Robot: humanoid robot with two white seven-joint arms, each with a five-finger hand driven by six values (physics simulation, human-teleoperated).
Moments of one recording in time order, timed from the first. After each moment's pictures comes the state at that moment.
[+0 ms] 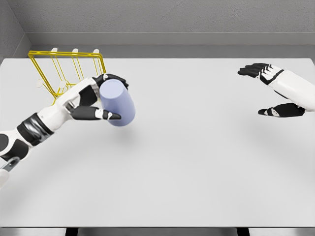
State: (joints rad) left arm -0.39 0.79 -0.67 -1.70 0.81 -0.24 -0.28; right arm -0.17 -0.74 -0.01 -1.66 0.15 -0.61 0.50
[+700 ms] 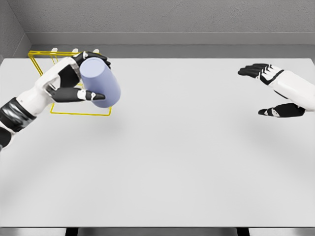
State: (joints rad) left arm -0.42 0.84 -0.59 -1.69 0.84 -0.24 -0.27; right arm -0.17 -0.74 -0.01 -1.65 0.15 -0.61 0.50
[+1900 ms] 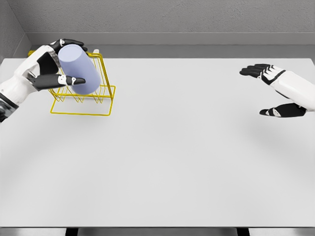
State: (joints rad) left arm -0.46 0.86 -0.57 -1.56 0.87 -0.24 -0.27; right arm -0.17 -0.74 -0.01 -1.64 0.15 -0.61 0.50
